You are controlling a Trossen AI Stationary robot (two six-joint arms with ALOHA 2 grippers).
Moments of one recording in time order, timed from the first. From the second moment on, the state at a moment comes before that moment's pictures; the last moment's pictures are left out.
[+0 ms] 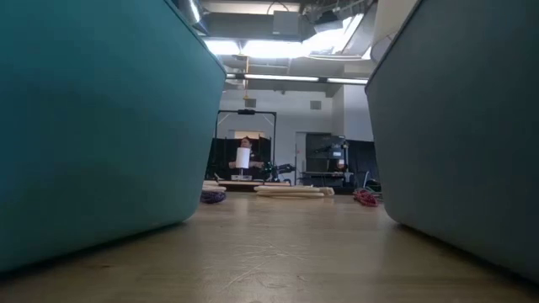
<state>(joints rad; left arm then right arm) 0.38 1.04 1.03 -0.94 -0.18 0.10 0.58 1.92 2.34 -1.54 1.04 0.80</state>
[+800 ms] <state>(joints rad) 0.51 1.58 0.92 -0.65 -0.09 0.43 0.49 1.92 2.34 -1.54 0.89 0.73</state>
